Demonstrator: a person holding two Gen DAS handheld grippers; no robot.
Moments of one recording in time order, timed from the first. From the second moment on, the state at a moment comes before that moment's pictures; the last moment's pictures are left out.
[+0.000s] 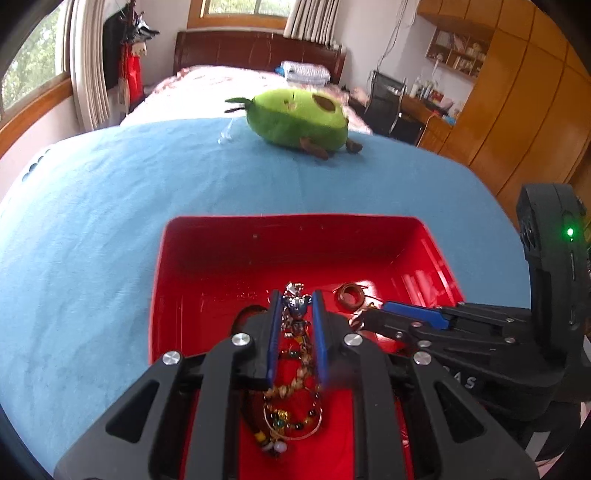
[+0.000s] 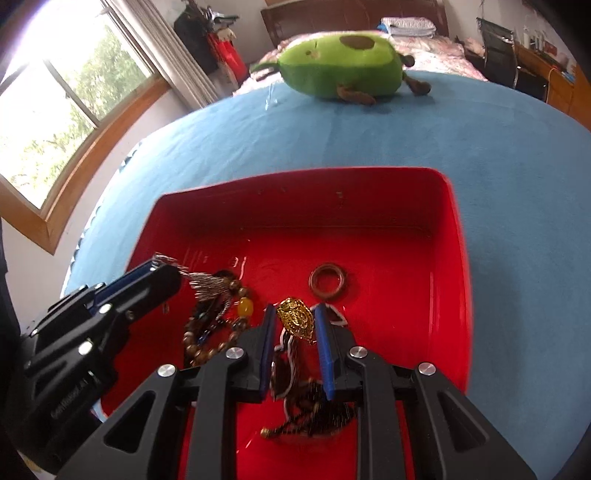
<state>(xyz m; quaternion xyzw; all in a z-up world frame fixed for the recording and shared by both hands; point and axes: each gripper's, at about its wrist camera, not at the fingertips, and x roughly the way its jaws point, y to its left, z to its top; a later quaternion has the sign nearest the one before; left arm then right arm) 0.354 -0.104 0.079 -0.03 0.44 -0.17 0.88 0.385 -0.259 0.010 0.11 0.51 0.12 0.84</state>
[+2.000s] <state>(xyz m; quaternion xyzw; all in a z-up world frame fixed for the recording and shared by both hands) 0.191 -0.042 0.093 0.01 0.44 -0.08 0.89 0.215 -0.272 0.041 0.07 0.47 0.08 0.87</state>
